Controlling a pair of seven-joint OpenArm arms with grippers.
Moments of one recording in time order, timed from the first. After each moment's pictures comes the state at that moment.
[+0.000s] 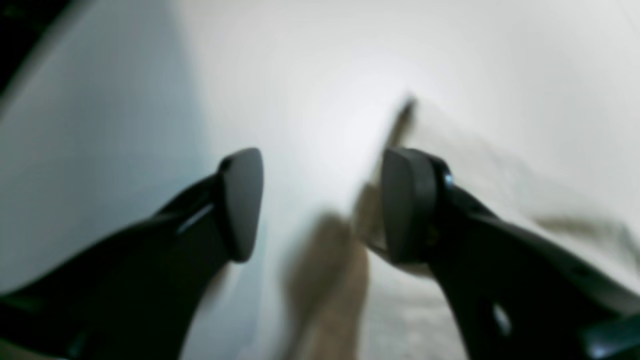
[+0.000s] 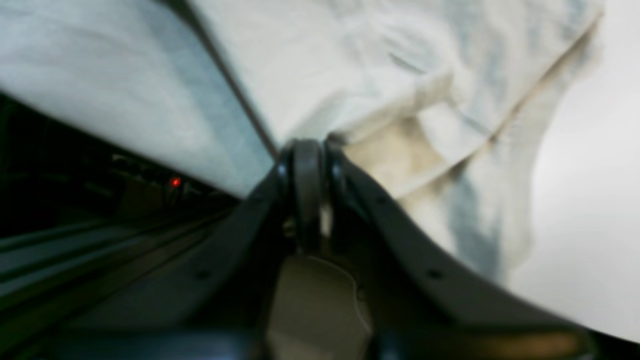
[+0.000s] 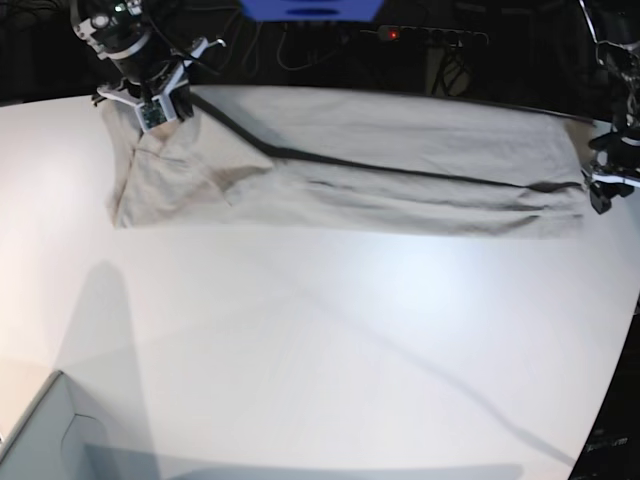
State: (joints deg) left arm 7.0 -25.4 -28.1 52.6 -32.6 -20.5 6.2; right arm -37.2 -2.2 17.0 104.5 -11.4 33.5 -18.2
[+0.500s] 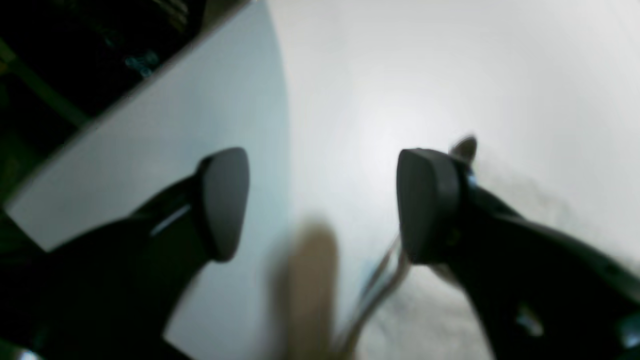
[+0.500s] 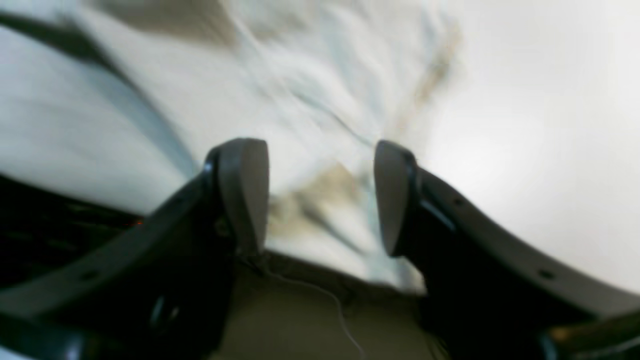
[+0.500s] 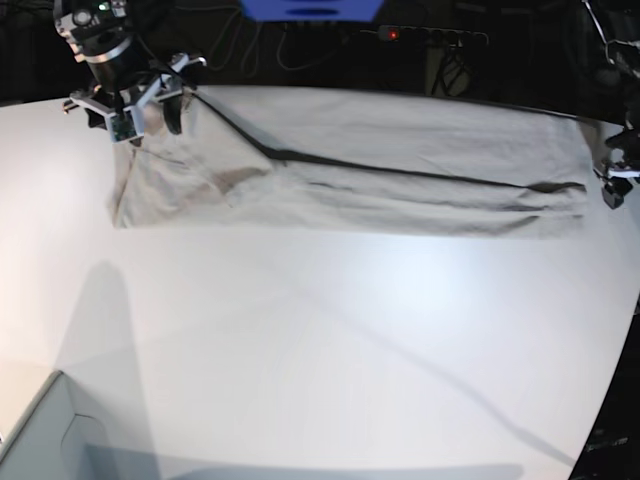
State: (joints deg) left arm 7.1 -25.2 -34.0 52.6 -32.6 -20.3 12.1; right arm -36.9 -6.5 22.0 111.2 -11.0 33.5 -17.9
